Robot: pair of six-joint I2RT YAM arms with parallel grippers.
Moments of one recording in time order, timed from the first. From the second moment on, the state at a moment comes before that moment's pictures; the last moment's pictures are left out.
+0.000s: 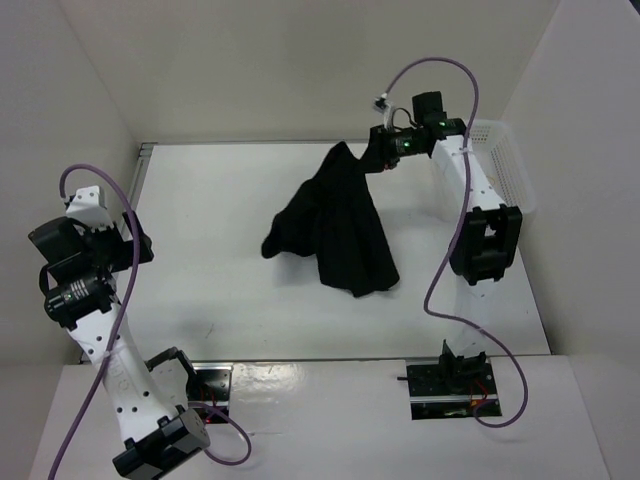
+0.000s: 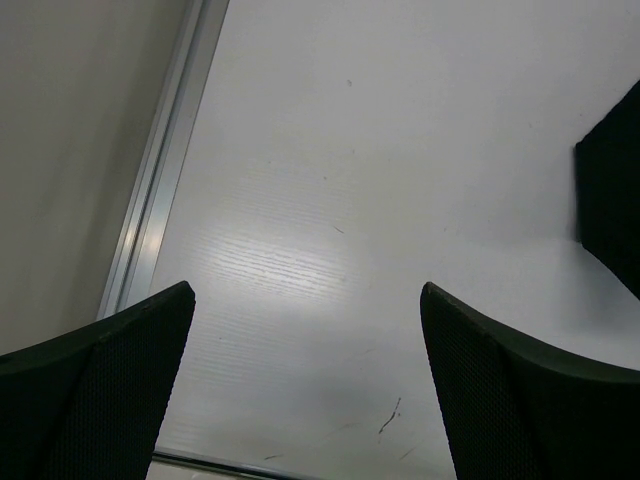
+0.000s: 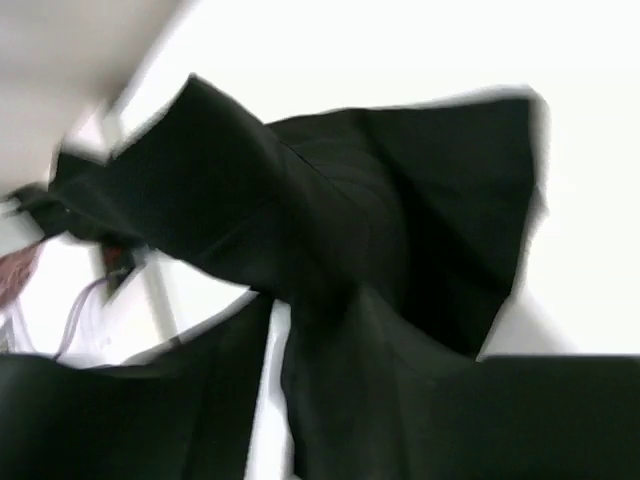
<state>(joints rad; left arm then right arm) 0.62 0.78 1.09 -0.86 0.35 0.13 0.16 2.03 2.03 -0.86 -1.00 -0.17</state>
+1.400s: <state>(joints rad) 0.62 0.79 1.08 -0.86 0.40 0.15 0.38 1.66 1.48 -0.57 -0.01 -0.26</state>
